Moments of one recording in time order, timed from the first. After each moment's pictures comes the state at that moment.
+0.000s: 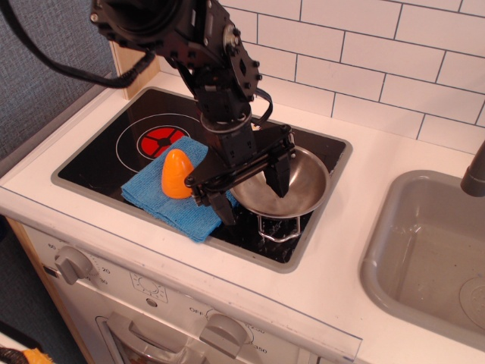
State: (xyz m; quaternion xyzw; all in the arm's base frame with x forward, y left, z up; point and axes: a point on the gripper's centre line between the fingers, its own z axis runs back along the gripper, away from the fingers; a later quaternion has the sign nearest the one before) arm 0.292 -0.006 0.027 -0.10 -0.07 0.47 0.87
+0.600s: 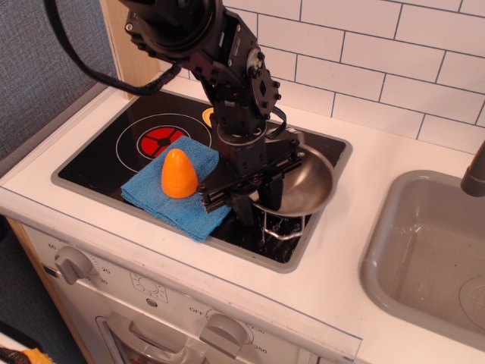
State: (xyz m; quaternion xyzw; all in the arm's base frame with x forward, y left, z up) arm 0.301 -0.011 0.012 -0.07 -0.07 0.47 0.88
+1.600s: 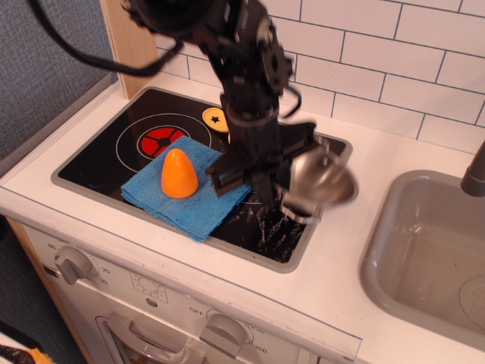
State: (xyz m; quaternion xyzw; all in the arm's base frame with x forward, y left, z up) arm 0.302 -0.025 0.047 -0.09 -0.09 0.45 0.88
